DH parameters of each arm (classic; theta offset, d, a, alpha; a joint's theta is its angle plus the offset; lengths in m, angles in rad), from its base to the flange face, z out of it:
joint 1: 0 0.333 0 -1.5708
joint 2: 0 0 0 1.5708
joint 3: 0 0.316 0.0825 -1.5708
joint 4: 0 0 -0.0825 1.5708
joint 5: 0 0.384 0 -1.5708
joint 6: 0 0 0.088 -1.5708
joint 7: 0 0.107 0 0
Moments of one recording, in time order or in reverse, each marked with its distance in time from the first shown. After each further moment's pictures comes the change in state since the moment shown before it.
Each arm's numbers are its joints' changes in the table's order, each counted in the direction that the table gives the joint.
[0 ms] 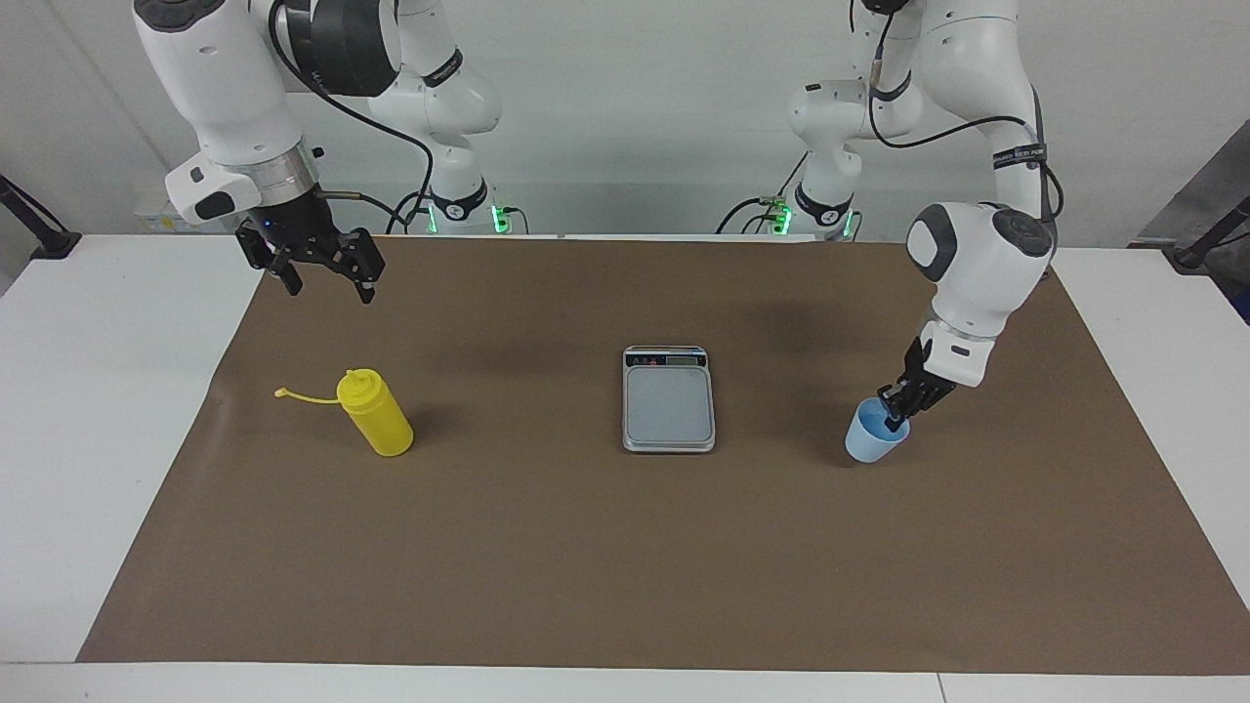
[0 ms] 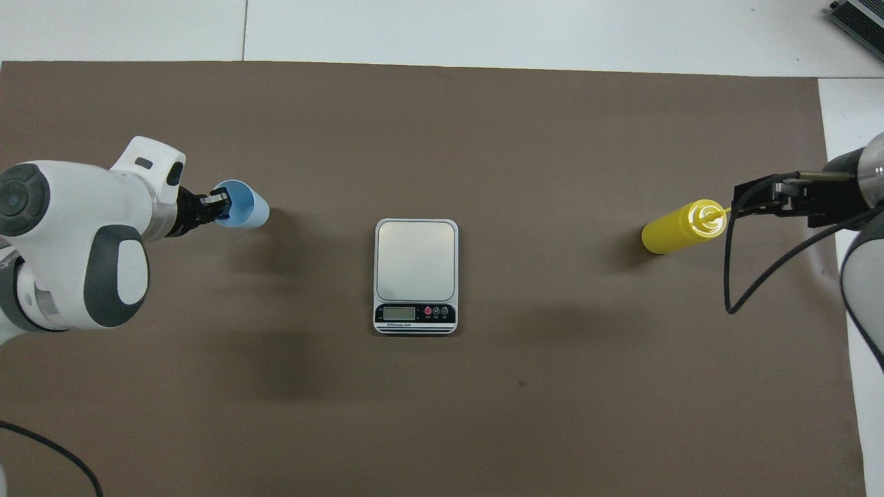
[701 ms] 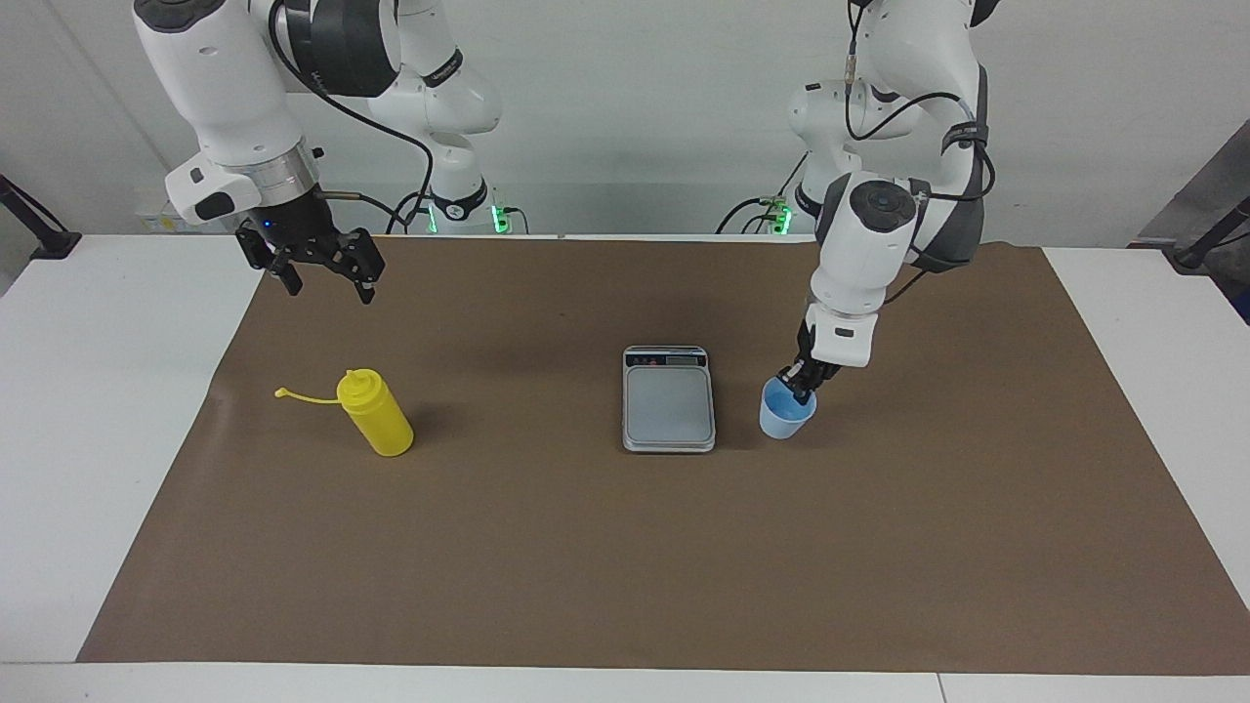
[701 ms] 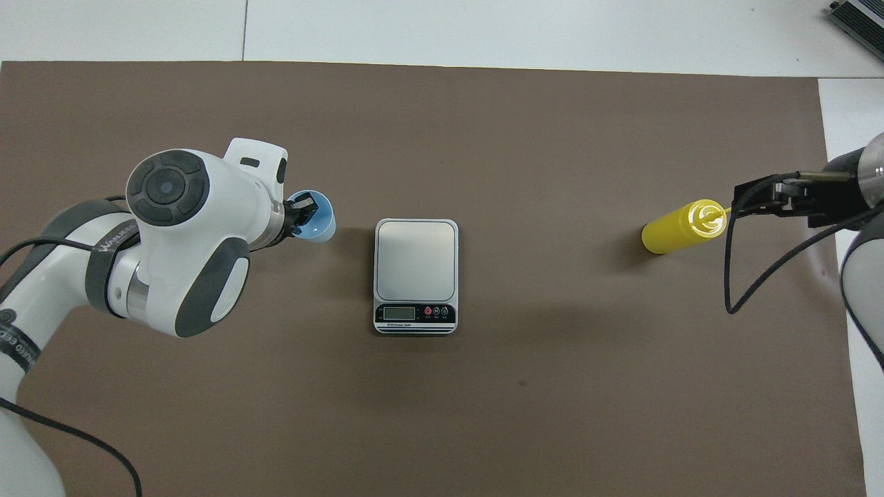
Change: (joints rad) left arm -0.012 0.015 -0.240 -0.133 0.235 0.225 -0.546; right arm 0.000 0.000 0.000 0.001 0.000 0.000 0.000
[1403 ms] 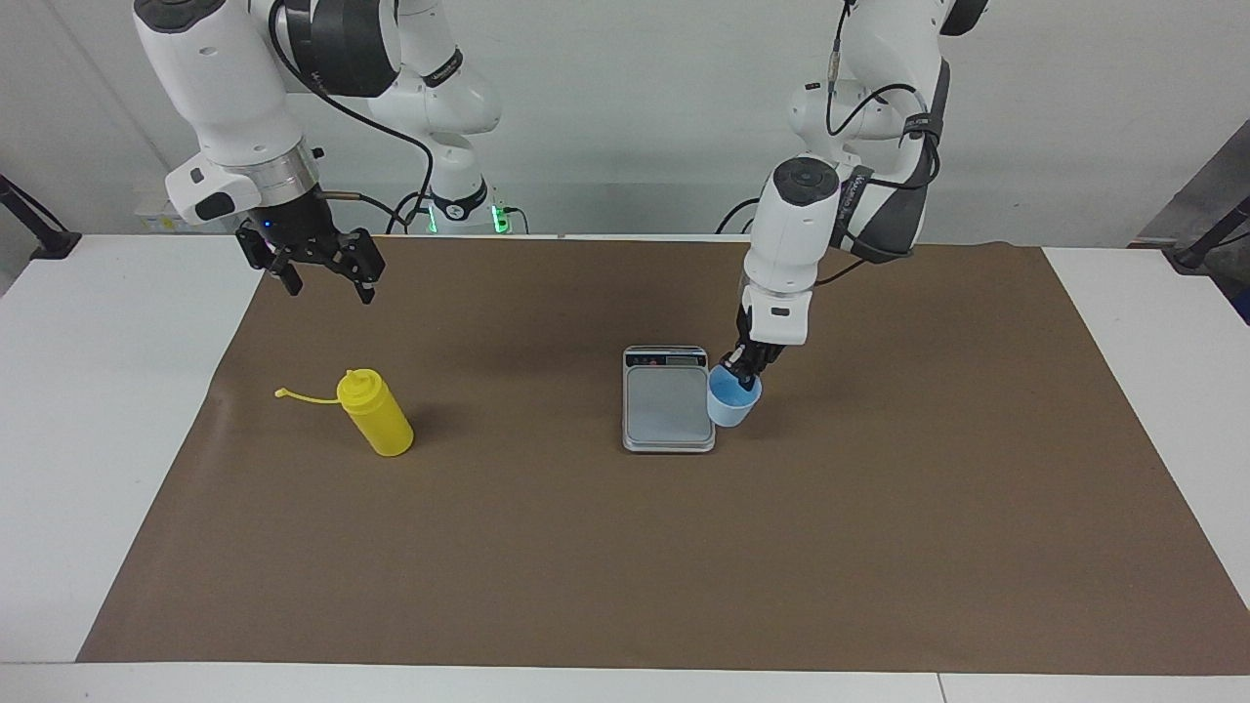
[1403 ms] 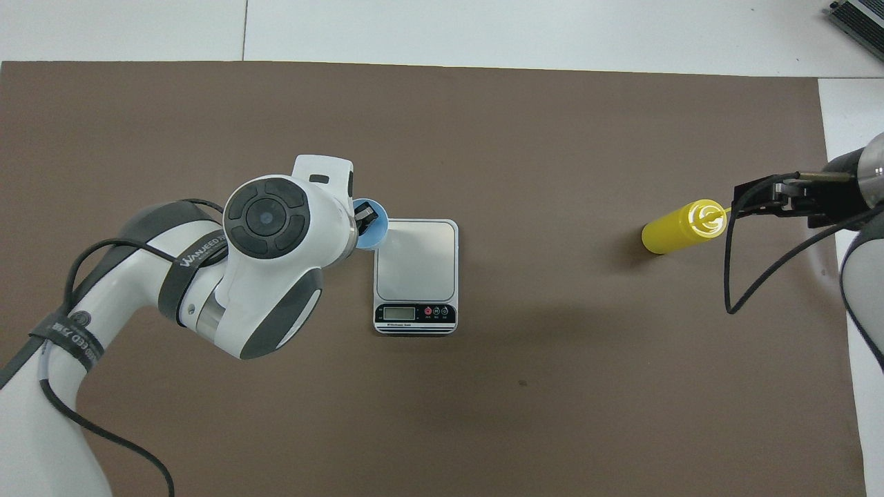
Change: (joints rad) left arm -0.023 0.031 -0.133 -0.041 0.083 0.006 -0.285; right arm 0.000 0.000 0.000 0.001 0.000 0.000 0.000
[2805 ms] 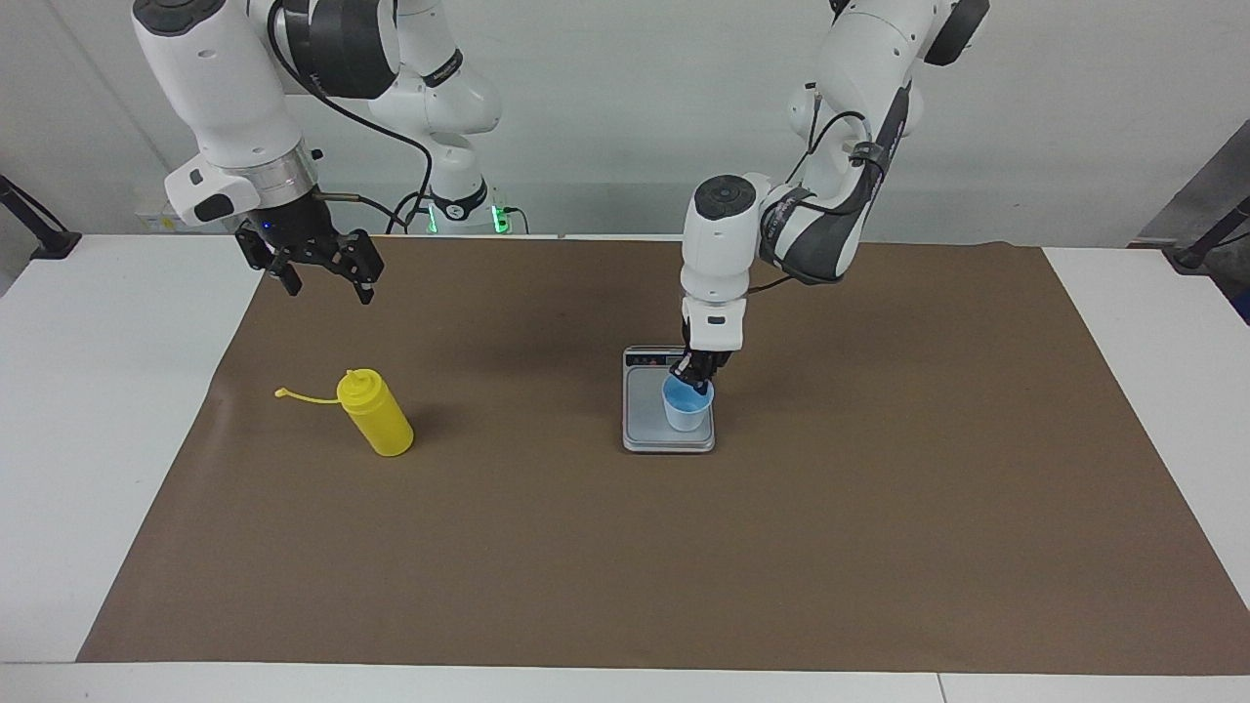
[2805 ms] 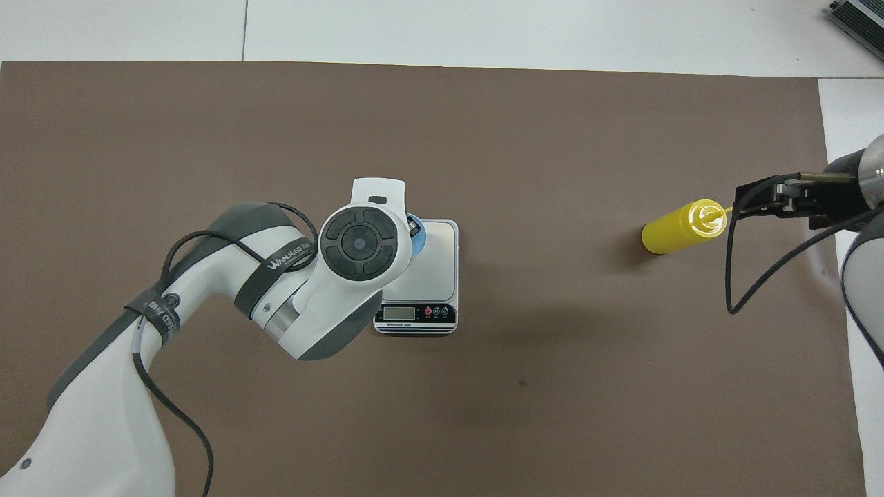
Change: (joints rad) left arm -0.027 0.124 -0.091 -0.047 0.148 -0.009 -0.259; right arm -0.001 0.000 -0.004 0.004 0.000 0.001 0.000
